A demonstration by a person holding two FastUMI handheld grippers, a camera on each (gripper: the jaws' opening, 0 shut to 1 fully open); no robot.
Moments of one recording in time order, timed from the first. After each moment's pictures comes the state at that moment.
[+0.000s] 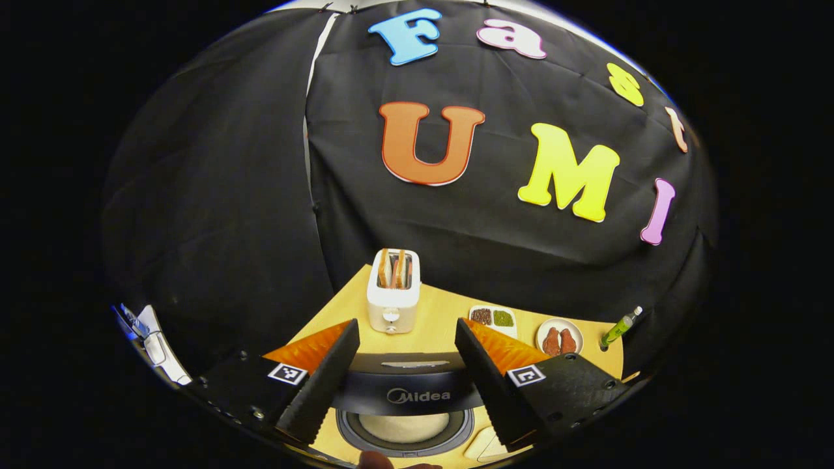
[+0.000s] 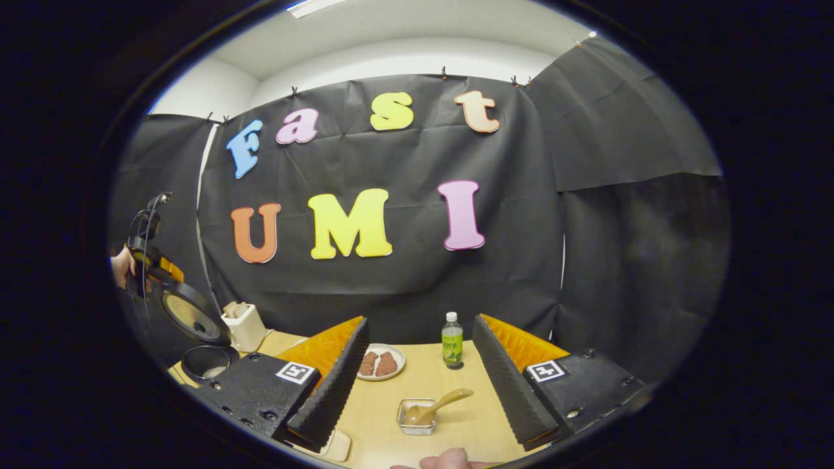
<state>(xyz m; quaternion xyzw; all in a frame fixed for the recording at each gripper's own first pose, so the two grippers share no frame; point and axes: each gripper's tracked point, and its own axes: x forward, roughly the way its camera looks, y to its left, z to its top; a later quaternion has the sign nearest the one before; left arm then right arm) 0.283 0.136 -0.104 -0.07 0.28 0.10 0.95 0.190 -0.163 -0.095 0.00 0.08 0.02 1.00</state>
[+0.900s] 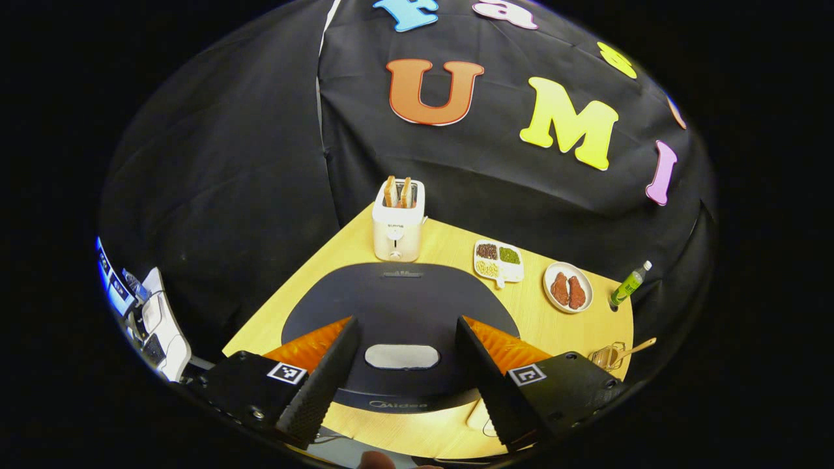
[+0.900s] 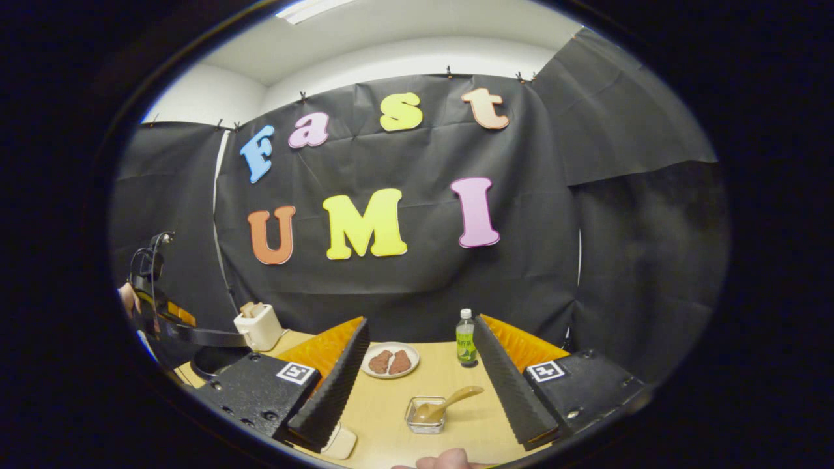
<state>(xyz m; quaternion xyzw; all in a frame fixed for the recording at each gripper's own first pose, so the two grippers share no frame) 0.178 0.089 -0.208 -0.08 0.37 0.12 0.92 0.185 -0.169 -0.108 0.01 0.08 0.06 1.00</state>
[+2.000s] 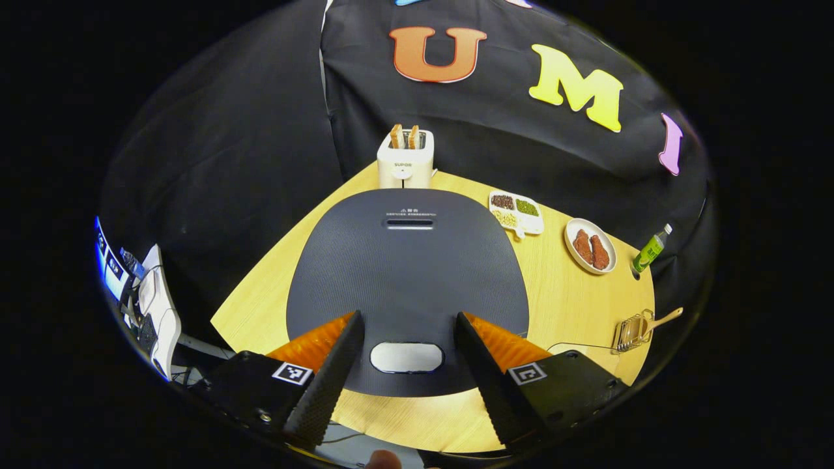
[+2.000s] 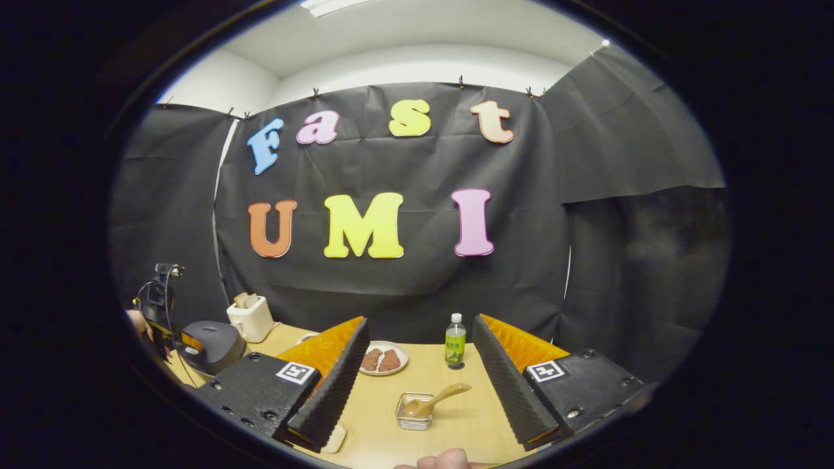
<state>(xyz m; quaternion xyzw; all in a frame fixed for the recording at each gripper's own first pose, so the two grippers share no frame) 0.146 0.083 -0.293 -0.07 0.40 0.13 0.90 0.151 -0.155 -0.090 -0.03 0.06 0.04 1.00</state>
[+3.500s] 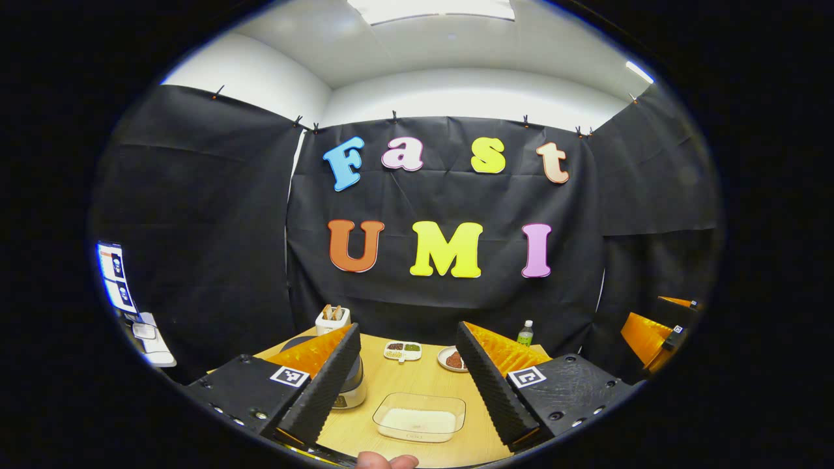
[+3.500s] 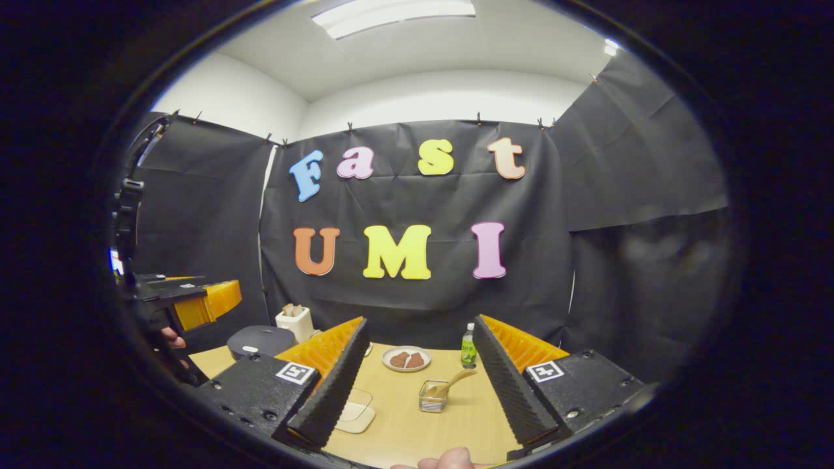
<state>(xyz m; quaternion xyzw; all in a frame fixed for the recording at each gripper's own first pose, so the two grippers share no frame) -0.037 -0.151 -0.019 -0.01 -0.02 0.04 1.00 -0.021 -0.150 -0.031 -0.03 0.02 0.11 0.99</state>
